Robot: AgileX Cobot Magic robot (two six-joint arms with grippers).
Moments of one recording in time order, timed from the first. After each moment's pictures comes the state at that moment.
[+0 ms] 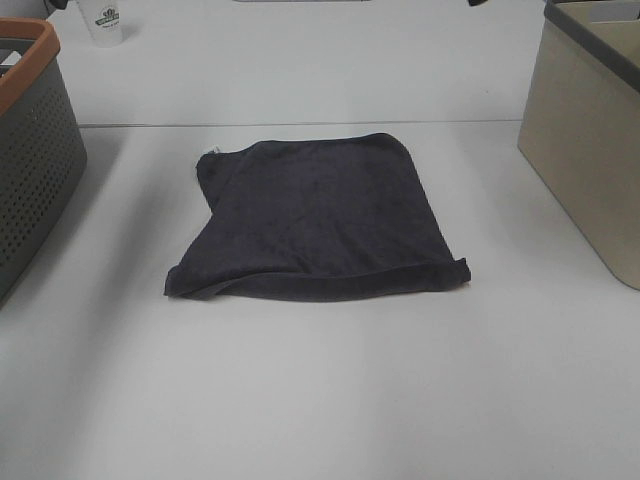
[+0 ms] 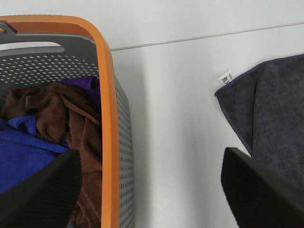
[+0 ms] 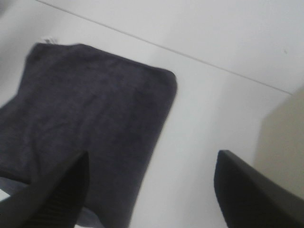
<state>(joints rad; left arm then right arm) -0.20 1.80 -1.78 0.16 0.98 -0.12 0.23 1.63 -1.55 0.06 0.83 -0.20</state>
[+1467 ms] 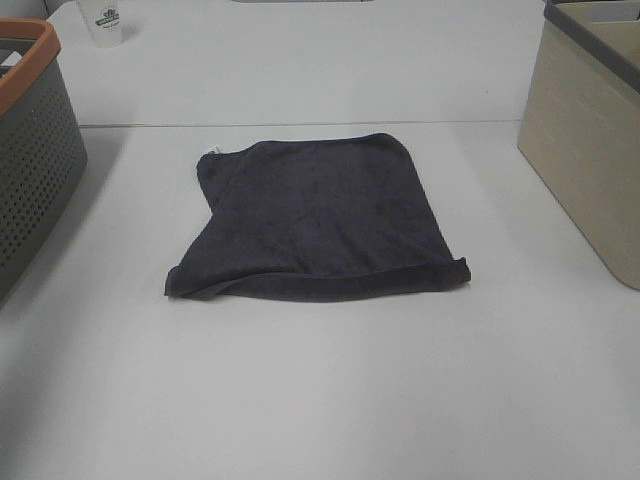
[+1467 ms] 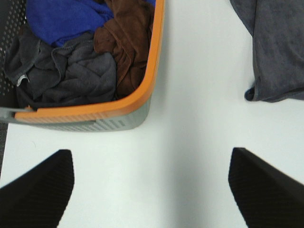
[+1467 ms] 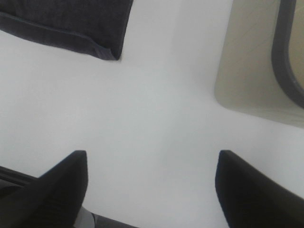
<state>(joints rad) -0.03 0.87 -0.98 0.02 1.06 -0.01 0.23 1.09 -1.08 -0.08 1.14 -0.10</state>
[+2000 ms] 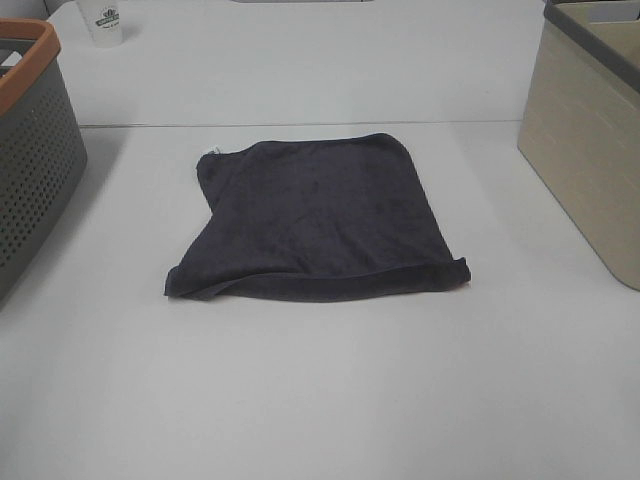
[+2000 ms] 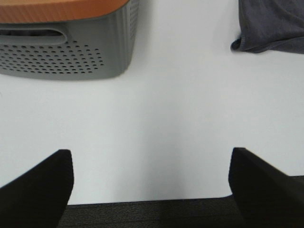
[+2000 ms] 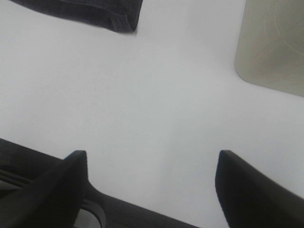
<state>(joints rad) -0.03 0.46 -0.62 -0.04 1.09 -0.01 0.23 0.74 -0.74 -0.05 1.05 -0.10</state>
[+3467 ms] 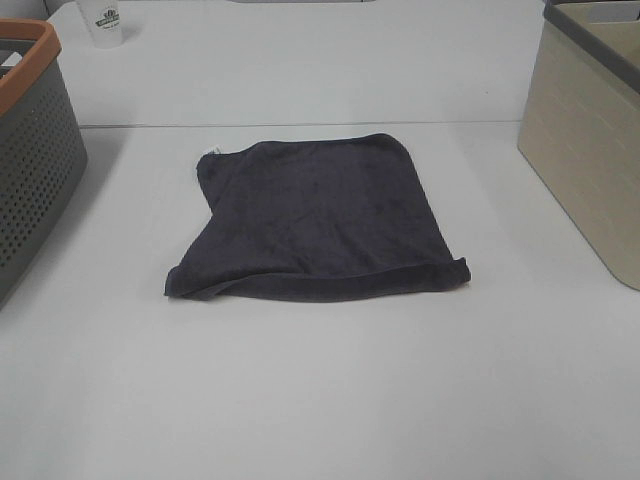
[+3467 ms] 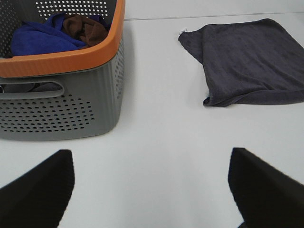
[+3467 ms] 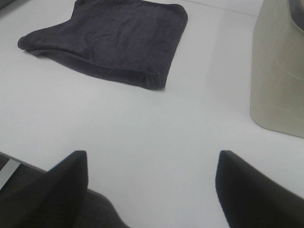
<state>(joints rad) -0.03 0.00 -0.51 -0.10 1.05 0.07 0.23 0.03 -0.50 0.08 1.05 -0.14</state>
